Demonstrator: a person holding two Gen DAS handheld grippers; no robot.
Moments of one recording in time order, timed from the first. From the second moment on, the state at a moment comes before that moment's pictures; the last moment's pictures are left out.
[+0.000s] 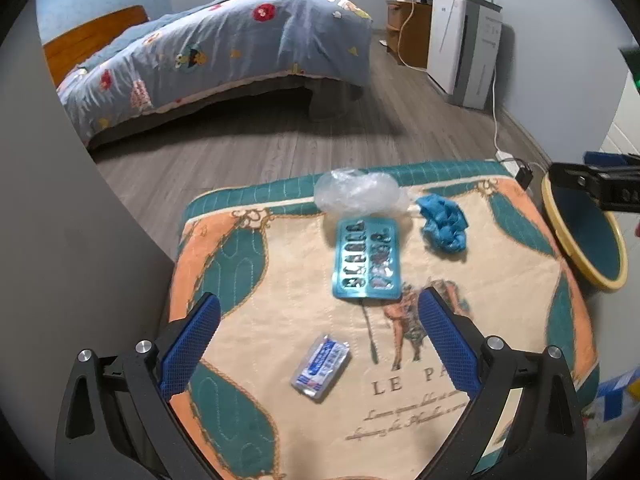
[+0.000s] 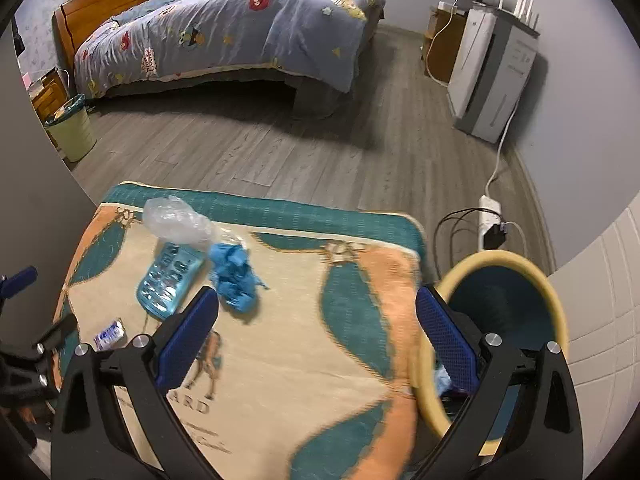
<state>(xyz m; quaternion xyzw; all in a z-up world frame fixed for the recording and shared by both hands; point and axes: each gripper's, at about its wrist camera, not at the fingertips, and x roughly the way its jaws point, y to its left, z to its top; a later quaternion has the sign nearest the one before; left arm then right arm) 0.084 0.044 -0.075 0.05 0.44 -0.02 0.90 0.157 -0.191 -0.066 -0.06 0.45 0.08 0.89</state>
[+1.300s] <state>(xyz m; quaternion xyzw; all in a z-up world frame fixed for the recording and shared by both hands) 0.100 0.050 -0.169 0.07 0.59 -0.09 0.80 0.217 -0.111 -0.188 -0.04 0.60 0.04 0.80</state>
